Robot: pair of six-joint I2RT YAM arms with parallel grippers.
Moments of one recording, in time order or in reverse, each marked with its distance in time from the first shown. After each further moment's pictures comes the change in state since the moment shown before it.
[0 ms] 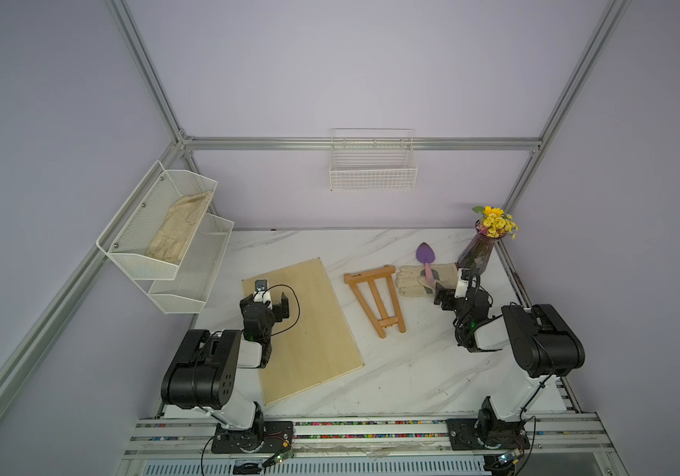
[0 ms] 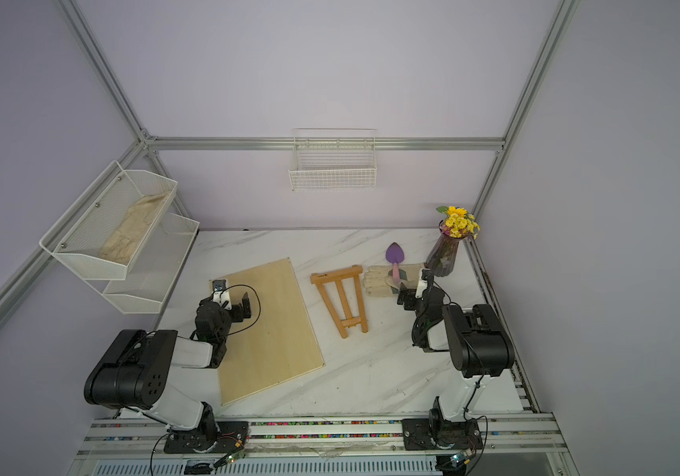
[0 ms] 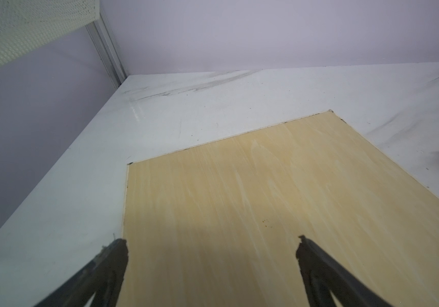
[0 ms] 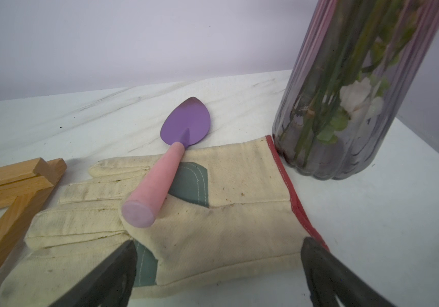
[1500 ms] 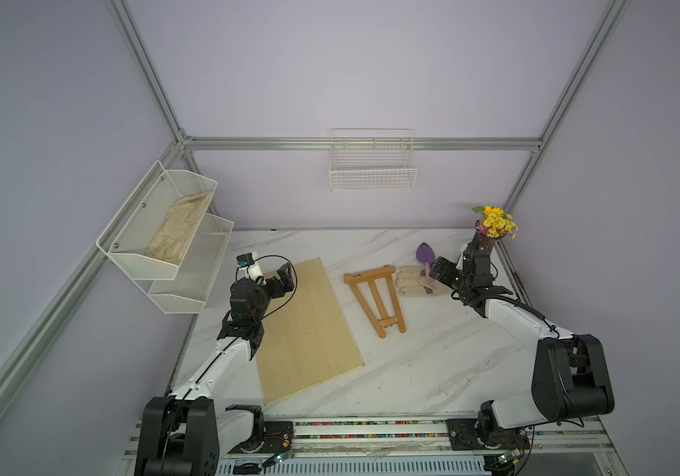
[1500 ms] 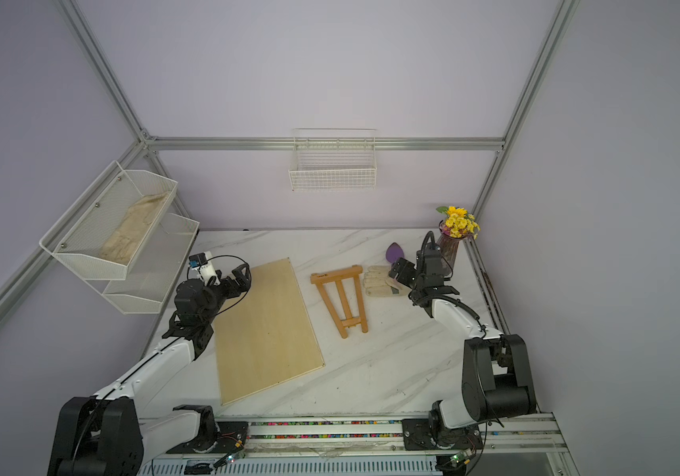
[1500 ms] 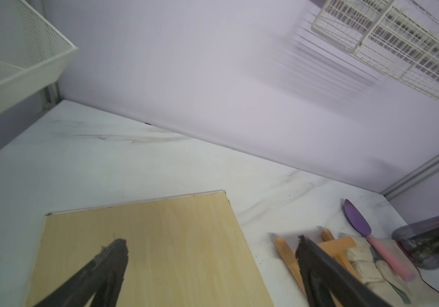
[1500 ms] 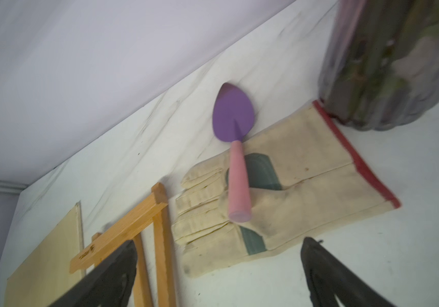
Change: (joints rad) left arm -0.048 -0.403 0.256 -0.565 0.230 -0.410; right arm 0.127 -0.286 0.480 -1.078 -0.074 0.494
